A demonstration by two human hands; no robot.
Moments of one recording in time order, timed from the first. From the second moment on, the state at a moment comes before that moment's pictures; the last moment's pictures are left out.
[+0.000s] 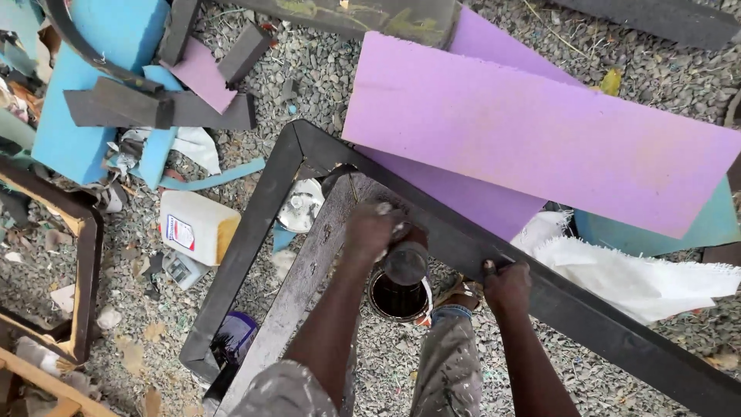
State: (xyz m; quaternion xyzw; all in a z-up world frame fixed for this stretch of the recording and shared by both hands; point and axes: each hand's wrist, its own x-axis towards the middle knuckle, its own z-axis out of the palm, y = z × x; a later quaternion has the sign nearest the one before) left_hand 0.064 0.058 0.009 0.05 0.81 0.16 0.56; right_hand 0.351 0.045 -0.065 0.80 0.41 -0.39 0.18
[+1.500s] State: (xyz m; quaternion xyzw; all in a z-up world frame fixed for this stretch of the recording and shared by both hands) left_hand 0.115 0.113 -0.051 0.65 0.62 -0.27 0.35; right_hand 0.341 0.041 -0.066 0.79 0.44 -0.40 0.11
